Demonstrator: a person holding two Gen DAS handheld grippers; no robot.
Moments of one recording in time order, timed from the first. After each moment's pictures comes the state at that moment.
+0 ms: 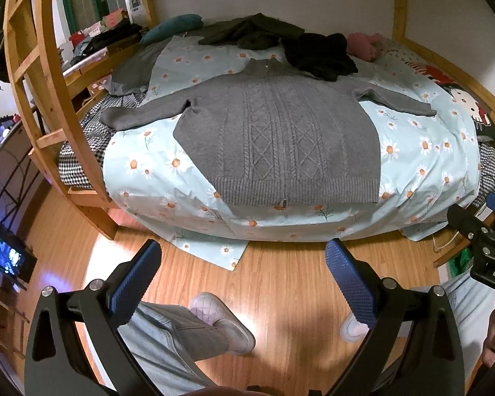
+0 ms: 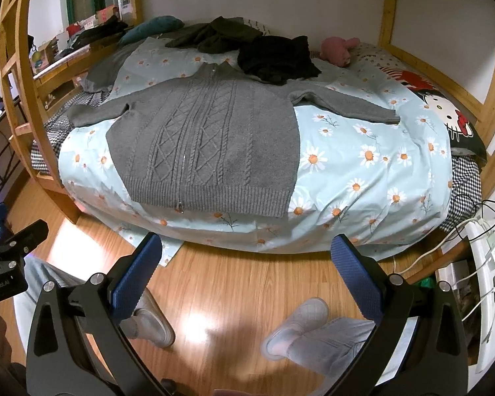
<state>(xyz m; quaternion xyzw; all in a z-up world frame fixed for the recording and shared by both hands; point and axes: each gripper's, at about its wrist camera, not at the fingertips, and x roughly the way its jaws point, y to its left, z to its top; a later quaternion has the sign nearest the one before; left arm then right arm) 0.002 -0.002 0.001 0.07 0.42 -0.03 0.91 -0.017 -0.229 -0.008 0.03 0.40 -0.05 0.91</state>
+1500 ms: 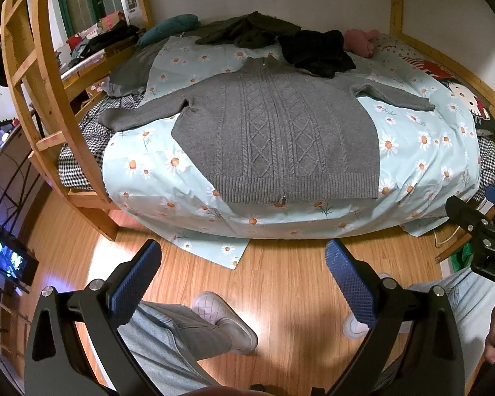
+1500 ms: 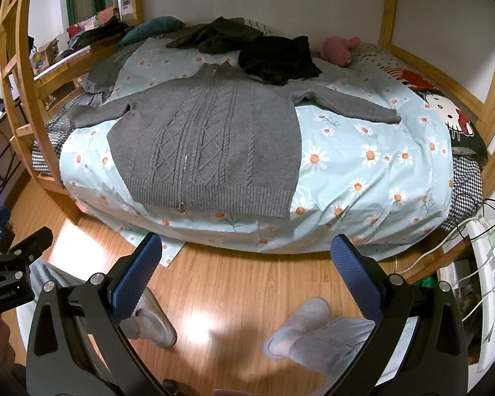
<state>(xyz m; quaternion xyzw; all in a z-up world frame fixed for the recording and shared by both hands) -0.002 -0.007 -0.005 0.08 0.42 -0.03 0.90 -0.018 -0.227 -0.008 0.03 0.40 -0.05 0.91</state>
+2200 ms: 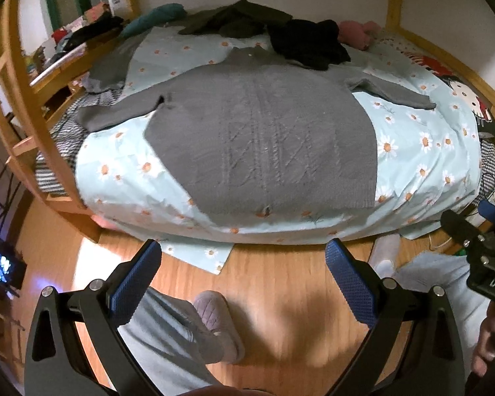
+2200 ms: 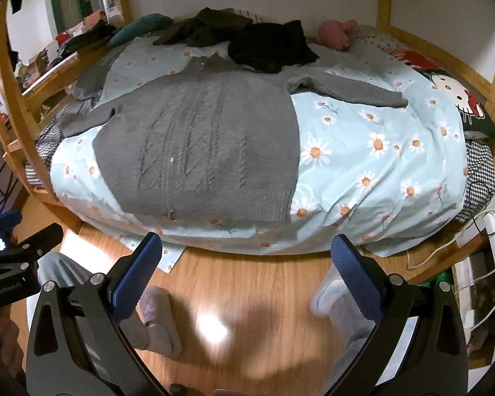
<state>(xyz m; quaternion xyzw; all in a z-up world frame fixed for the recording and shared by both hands) 0.067 -0.047 -0.028 0.08 0.44 -0.05 0.89 0.034 -0.264 -0.037 0.07 0.42 -0.05 0.90</state>
